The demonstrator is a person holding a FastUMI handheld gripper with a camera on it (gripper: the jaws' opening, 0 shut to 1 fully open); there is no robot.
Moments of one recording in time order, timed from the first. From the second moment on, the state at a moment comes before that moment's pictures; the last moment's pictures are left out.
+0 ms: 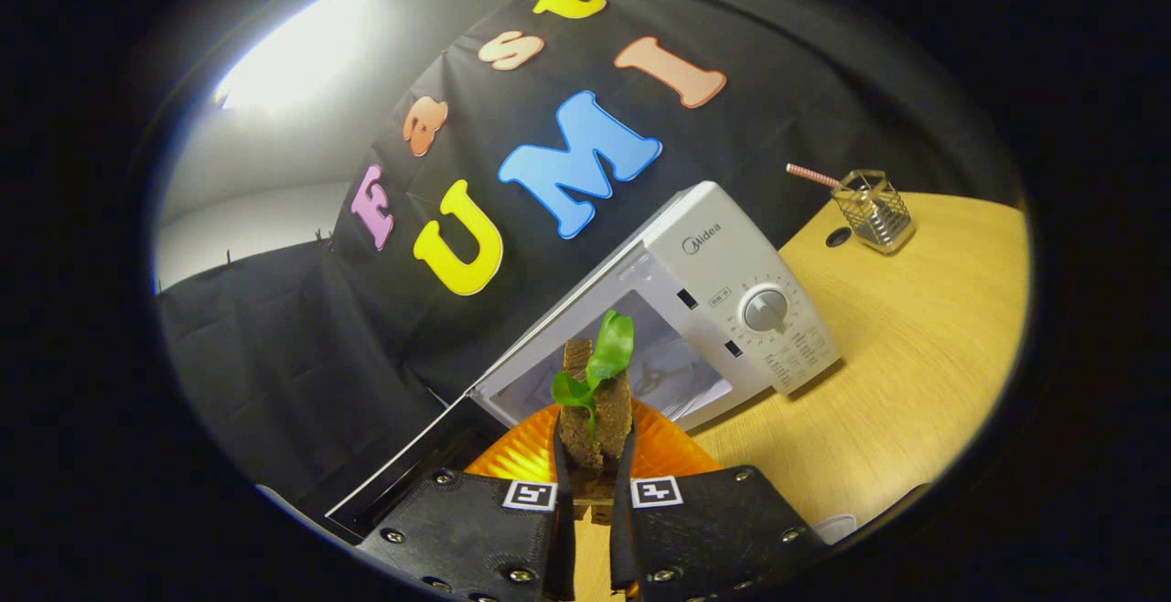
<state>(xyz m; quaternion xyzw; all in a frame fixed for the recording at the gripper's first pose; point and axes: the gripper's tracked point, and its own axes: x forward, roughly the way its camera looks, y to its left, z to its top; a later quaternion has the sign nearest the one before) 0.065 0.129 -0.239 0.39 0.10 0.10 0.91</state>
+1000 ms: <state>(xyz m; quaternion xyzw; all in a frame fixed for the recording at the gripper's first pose) 0.196 0.175 -0.281 0.56 0.08 0.00 0.82</state>
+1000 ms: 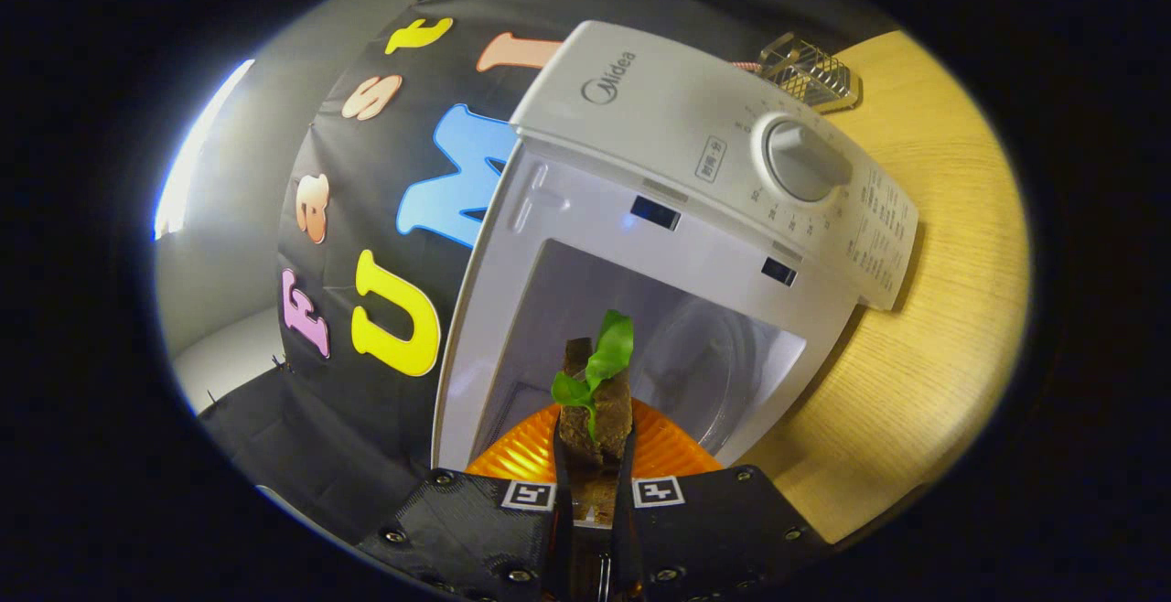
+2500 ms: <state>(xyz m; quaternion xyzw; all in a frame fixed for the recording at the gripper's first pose) 0.272 0.180 -0.323 0.54 0.10 -0.09 0.83</state>
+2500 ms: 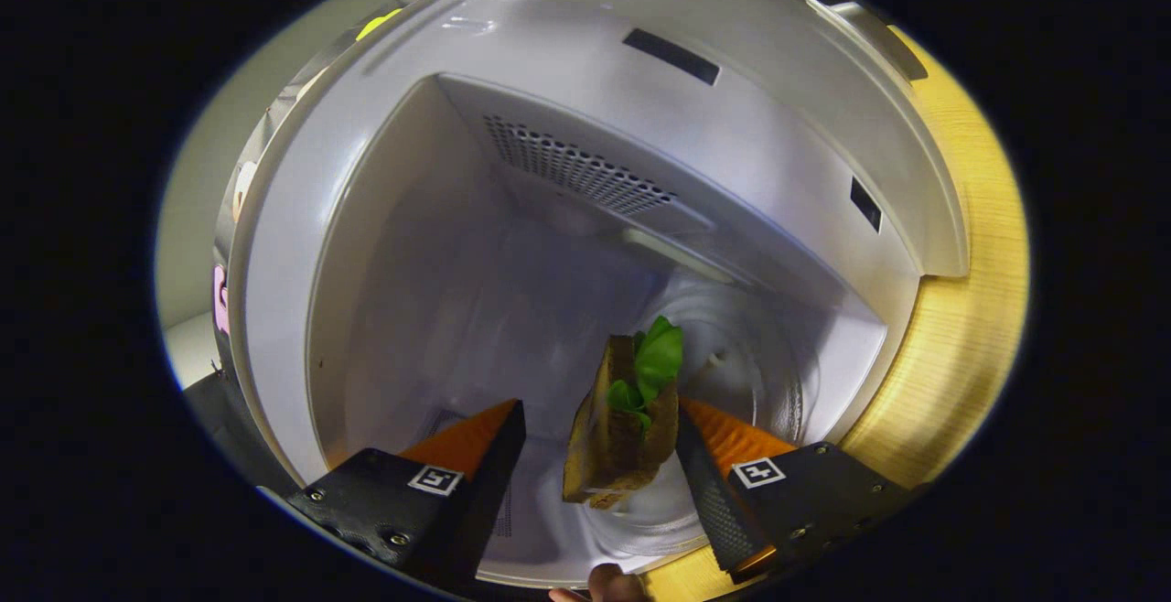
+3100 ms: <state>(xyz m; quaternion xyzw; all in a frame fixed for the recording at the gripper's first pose) 0.196 0.172 -0.275 0.52 0.10 -0.01 0.85</state>
